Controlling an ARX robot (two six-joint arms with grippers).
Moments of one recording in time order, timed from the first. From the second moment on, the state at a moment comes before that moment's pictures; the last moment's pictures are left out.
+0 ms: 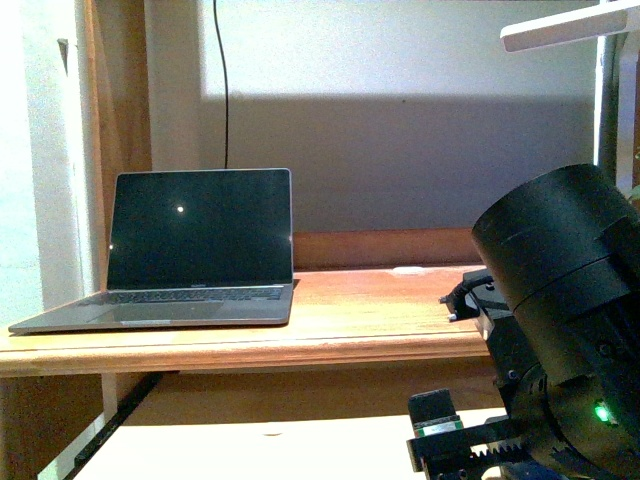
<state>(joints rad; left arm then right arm) -0.01 0.01 0.01 0.00 0.00 -0.01 0.57 1.63 1.01 0.03 0.52 0.10</state>
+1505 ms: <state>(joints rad) -0.01 0.01 0.01 0.00 0.00 -0.01 0.58 1.80 1.65 -0.29 0.46 0.22</state>
